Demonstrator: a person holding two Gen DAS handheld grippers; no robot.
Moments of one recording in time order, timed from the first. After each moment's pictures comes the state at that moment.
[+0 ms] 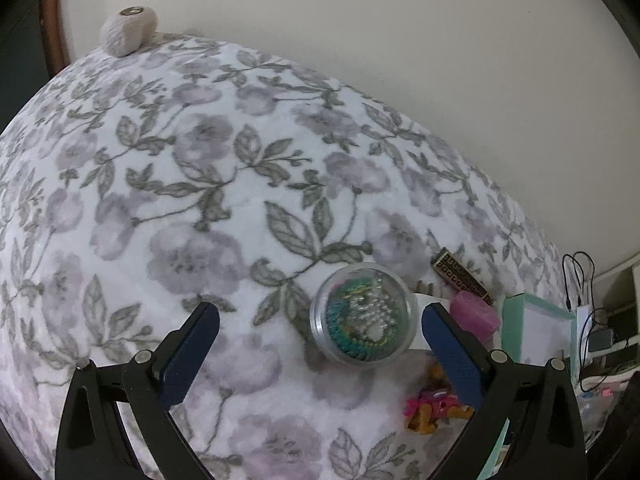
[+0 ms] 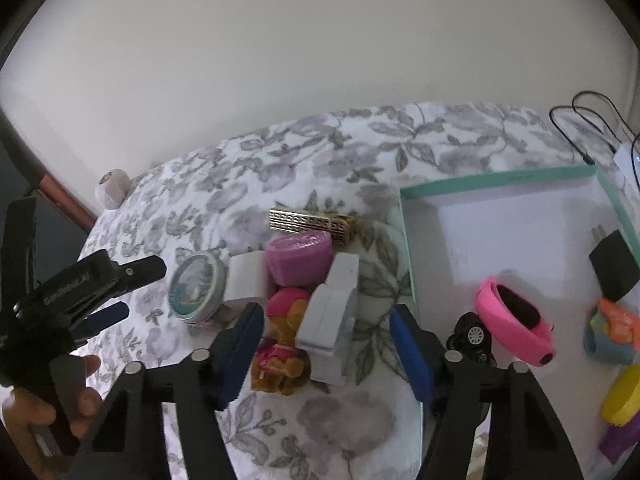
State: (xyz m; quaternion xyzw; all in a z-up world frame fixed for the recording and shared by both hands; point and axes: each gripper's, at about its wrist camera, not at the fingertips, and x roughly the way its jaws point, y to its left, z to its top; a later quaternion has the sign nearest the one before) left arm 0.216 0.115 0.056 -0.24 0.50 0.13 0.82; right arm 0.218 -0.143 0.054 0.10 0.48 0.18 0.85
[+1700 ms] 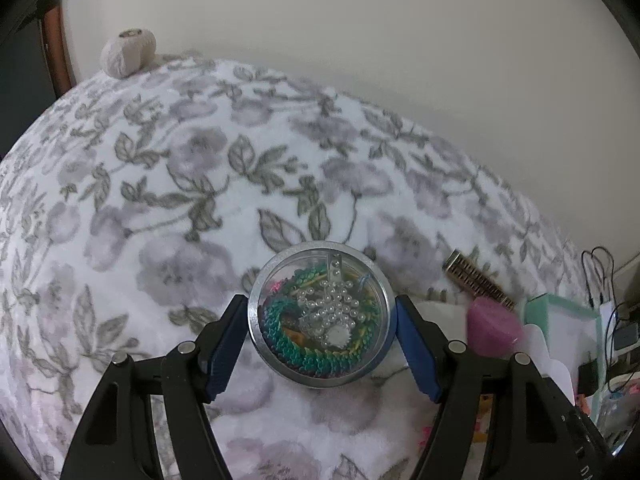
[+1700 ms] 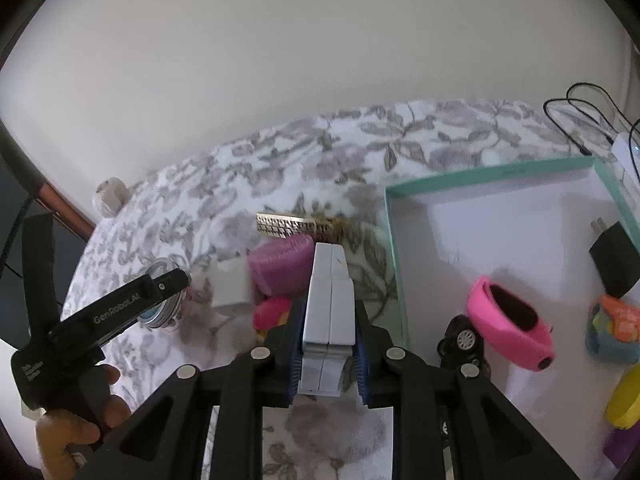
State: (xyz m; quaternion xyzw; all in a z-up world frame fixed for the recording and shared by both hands) left arm 0.220 0.099 0.053 -0.20 0.47 0.15 0.85; right arm 0.221 -0.154 0.056 0.11 0.47 0.18 0.86
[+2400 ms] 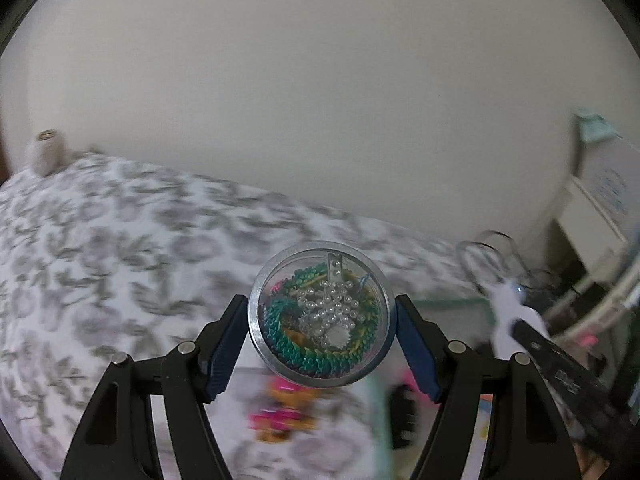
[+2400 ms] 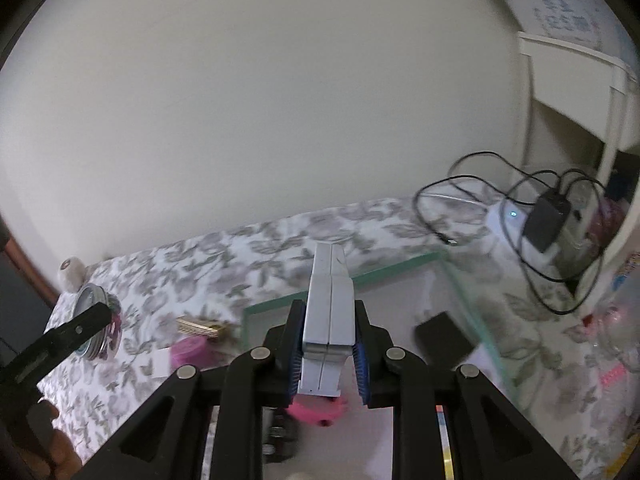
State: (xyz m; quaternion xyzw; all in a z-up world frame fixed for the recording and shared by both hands) left arm 0.215 -0.021 0.146 -0.15 0.38 -0.02 0.91; right arm 0.216 -0.281 0.125 0.12 0.37 0.06 0.92
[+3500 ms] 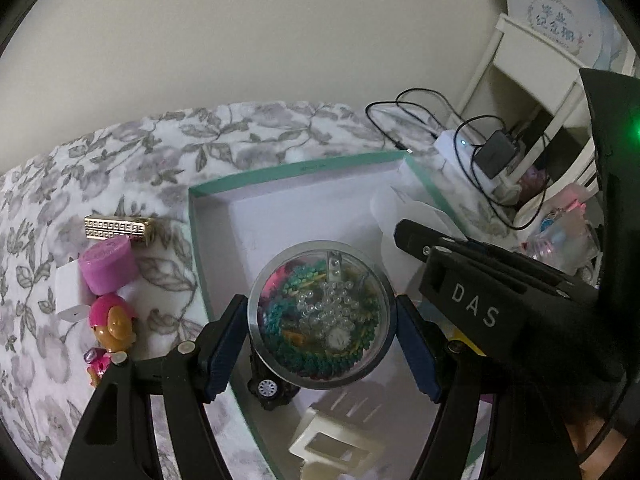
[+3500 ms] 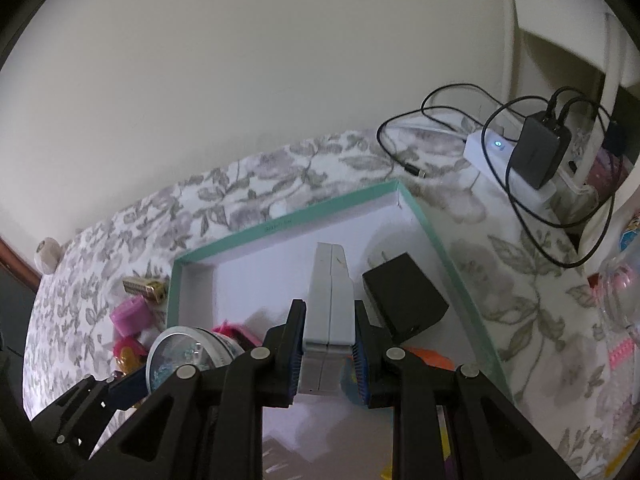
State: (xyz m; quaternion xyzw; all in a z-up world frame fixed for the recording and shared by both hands) left arm 0.220 -0.158 0.069 -0.04 0.50 -0.13 0.86; right arm 0.230 -0.307 0.058 0.12 0.46 0.05 0.88
